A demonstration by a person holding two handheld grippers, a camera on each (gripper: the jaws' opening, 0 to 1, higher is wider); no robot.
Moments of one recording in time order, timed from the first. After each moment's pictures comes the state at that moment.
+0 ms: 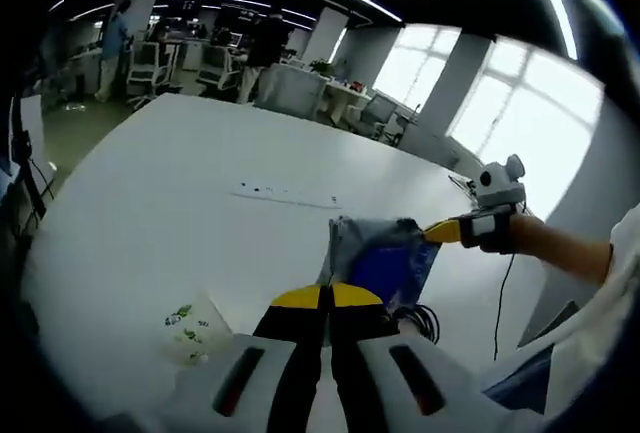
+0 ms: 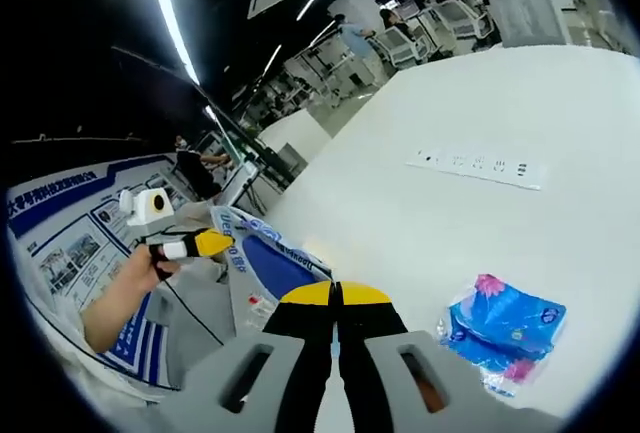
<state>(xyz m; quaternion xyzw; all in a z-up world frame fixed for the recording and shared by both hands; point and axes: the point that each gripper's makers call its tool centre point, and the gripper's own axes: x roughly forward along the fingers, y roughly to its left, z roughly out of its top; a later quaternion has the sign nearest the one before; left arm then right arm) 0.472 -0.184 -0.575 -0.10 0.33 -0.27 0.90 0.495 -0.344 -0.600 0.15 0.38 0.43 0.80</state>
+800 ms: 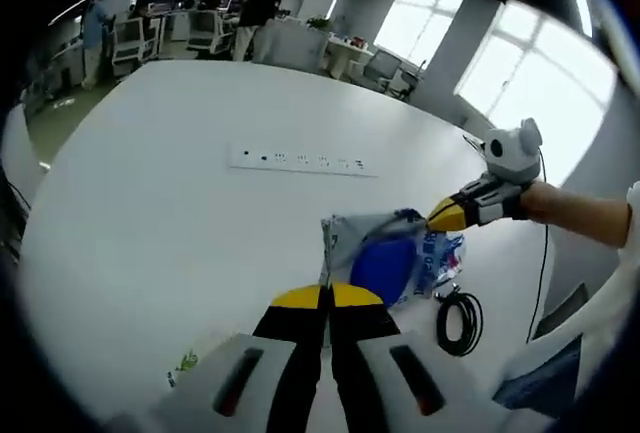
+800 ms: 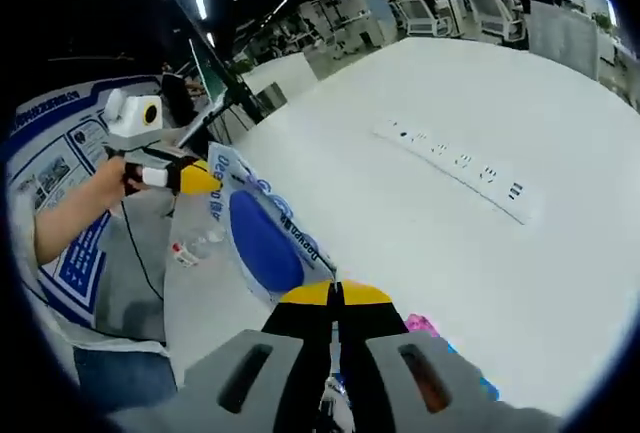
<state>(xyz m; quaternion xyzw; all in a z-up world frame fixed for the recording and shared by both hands) 0.542 -0.191 -0.655 -0.07 0.41 -0.28 0.86 0.557 -0.351 -0.686 0.01 0.42 0.44 0.79</state>
